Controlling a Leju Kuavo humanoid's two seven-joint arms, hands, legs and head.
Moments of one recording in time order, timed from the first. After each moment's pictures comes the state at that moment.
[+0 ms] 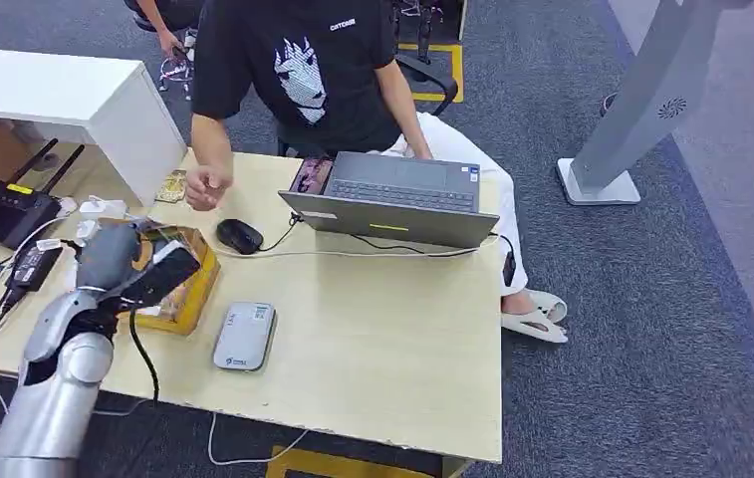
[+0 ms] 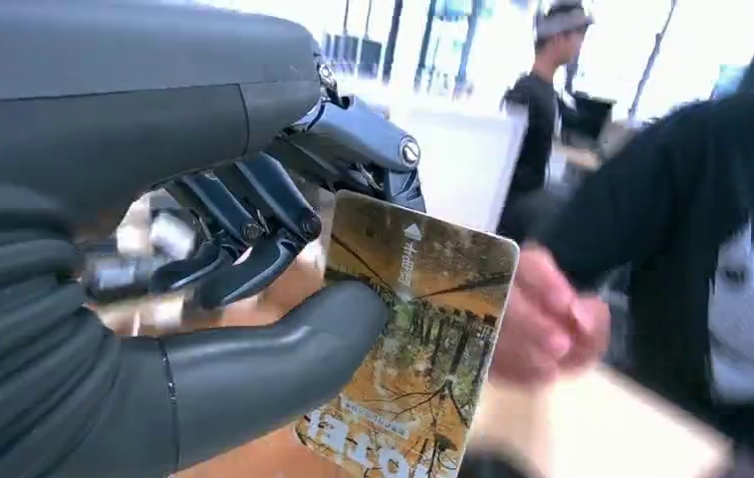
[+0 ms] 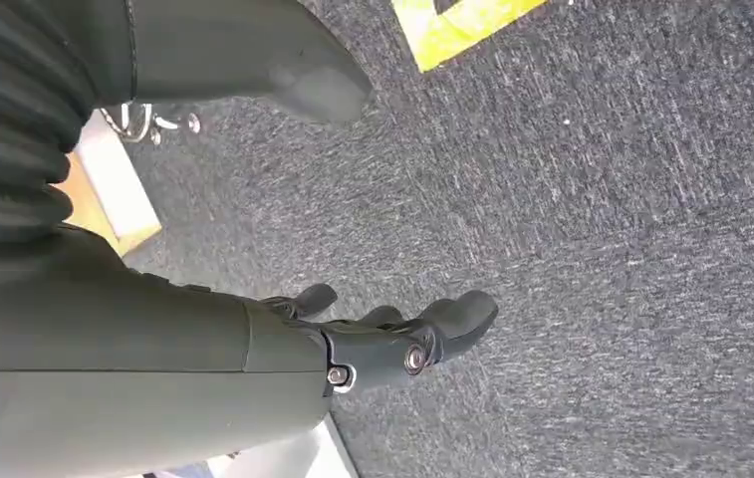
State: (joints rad) left arm -0.28 0.26 0.05 -1.45 -0.88 0.00 -0.06; right arm -0.05 0.14 -1.08 -0.22 0.85 -0.45 -0.06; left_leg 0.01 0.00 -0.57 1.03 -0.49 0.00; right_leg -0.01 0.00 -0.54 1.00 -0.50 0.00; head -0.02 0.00
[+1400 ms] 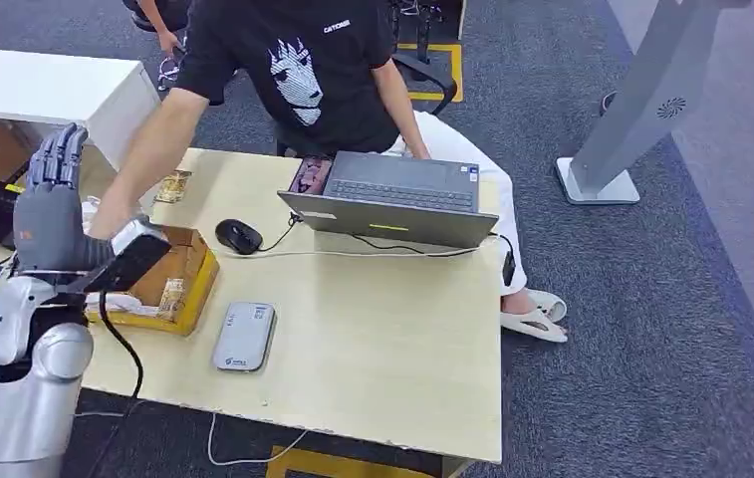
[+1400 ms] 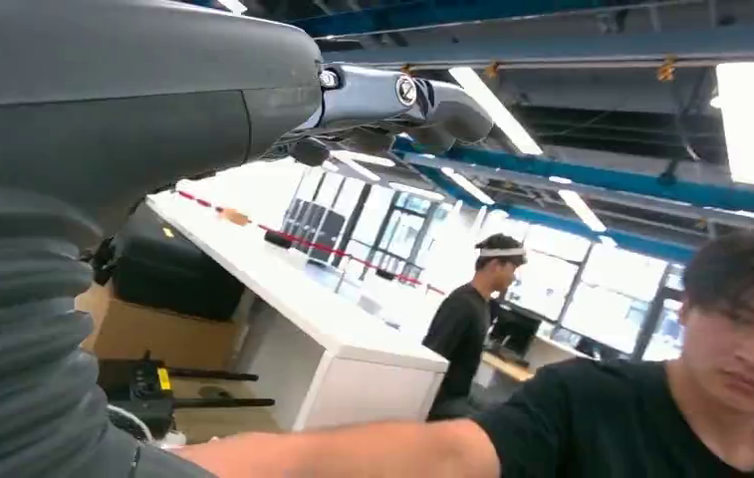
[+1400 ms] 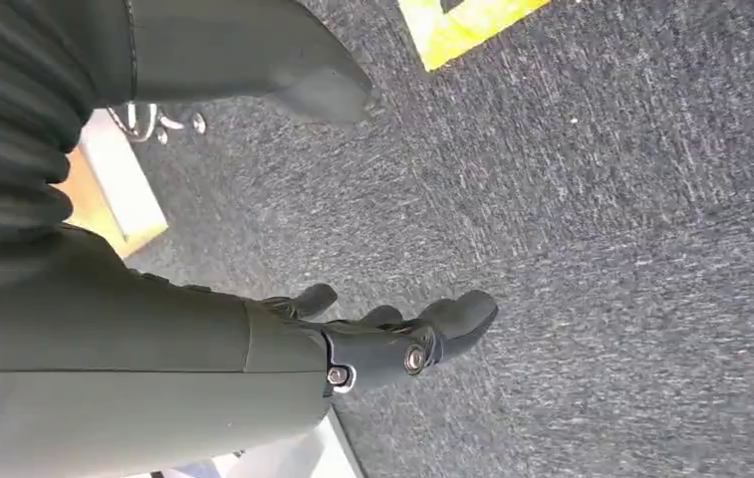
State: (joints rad) left arm -0.21 0.24 0.08 -1.67 -0.98 0.24 -0.14; right arm -0.06 0.14 -1.11 -0.22 0.88 -0.44 -0.05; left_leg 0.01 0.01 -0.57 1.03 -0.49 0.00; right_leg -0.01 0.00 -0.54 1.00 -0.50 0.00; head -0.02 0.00
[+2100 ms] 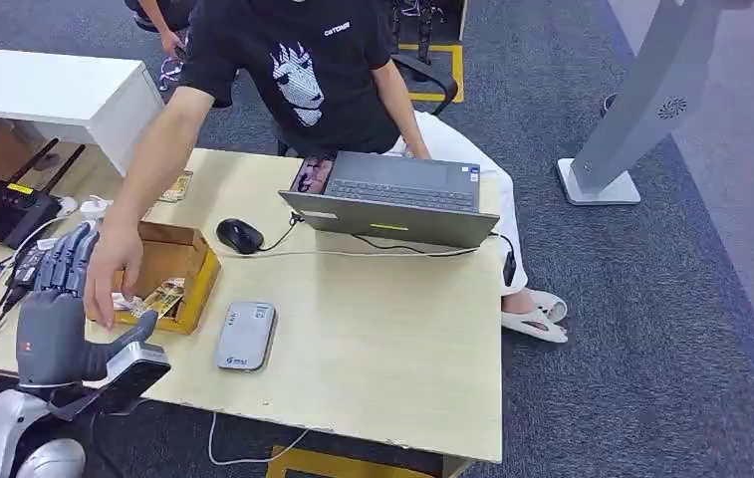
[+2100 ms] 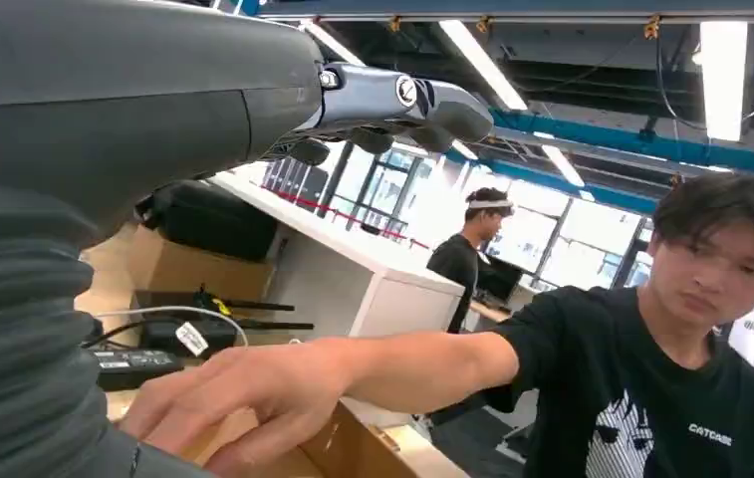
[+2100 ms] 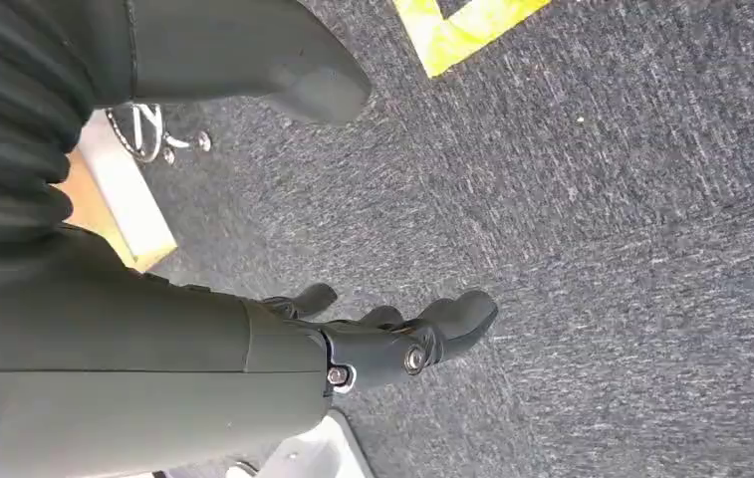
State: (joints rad) left arm 0.19 0.17 0.13 -1.91 -0.91 0.29 -0.23; right arm -0.06 0.14 -1.15 -0.22 0.87 -0.45 -0.06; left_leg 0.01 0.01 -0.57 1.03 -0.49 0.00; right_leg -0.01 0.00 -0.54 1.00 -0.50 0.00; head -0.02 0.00
